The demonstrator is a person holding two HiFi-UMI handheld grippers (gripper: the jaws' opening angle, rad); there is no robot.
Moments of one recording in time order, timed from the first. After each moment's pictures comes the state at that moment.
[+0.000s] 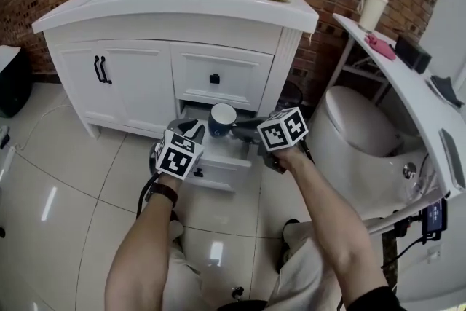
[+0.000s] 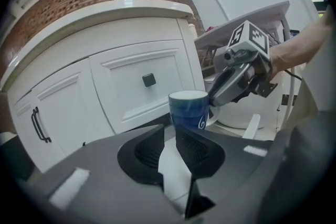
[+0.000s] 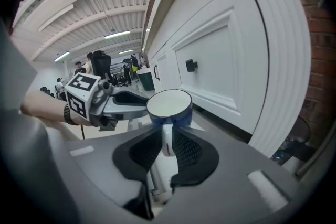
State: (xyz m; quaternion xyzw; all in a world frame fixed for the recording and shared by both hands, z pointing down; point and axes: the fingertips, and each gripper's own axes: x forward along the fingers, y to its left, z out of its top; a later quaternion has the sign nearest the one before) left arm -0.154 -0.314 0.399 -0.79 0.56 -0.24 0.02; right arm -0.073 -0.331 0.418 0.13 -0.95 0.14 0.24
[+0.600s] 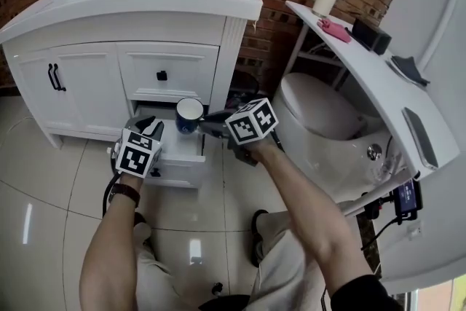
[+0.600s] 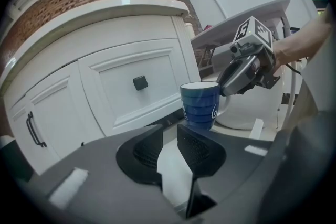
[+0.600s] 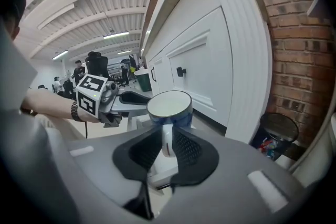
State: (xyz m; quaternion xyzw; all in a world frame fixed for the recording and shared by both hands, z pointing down) left arm -0.138 -0.326 0.406 -0.79 0.56 -0.25 0.01; right arm -0.027 -0.337 0.404 0.15 -0.95 0.13 0.23
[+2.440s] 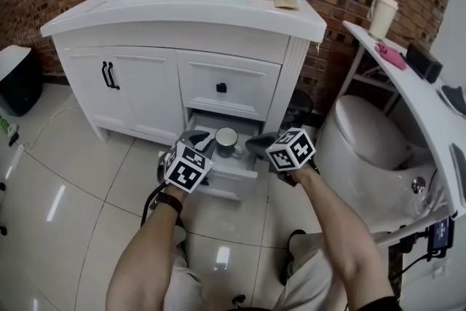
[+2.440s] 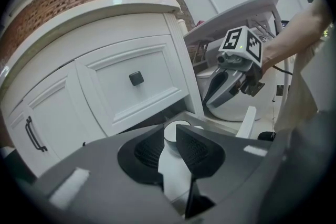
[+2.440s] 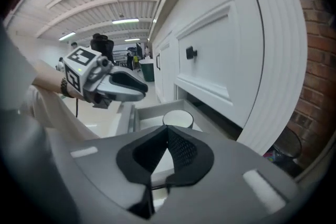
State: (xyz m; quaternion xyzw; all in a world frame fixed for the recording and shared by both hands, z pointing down) left arm -0.140 -0.319 0.421 -0.79 0.54 -0.28 0.03; right arm -0.053 -0.345 0.456 0.12 -0.95 0.06 0.28
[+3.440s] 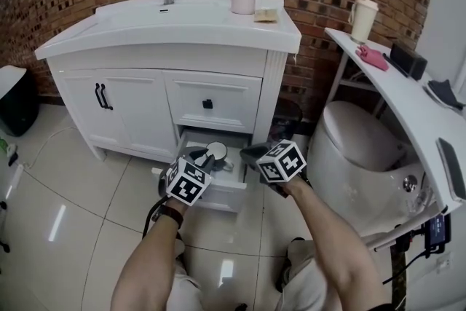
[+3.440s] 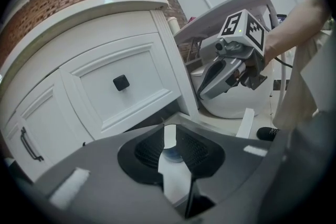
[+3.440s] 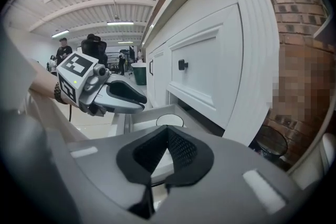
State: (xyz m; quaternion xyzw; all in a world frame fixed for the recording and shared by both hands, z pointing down) left arm -0.108 -0.322 0.428 -0.80 0.52 -0.30 0.04; right arm -0.033 -0.346 0.438 0.18 -0.95 0.05 0.26
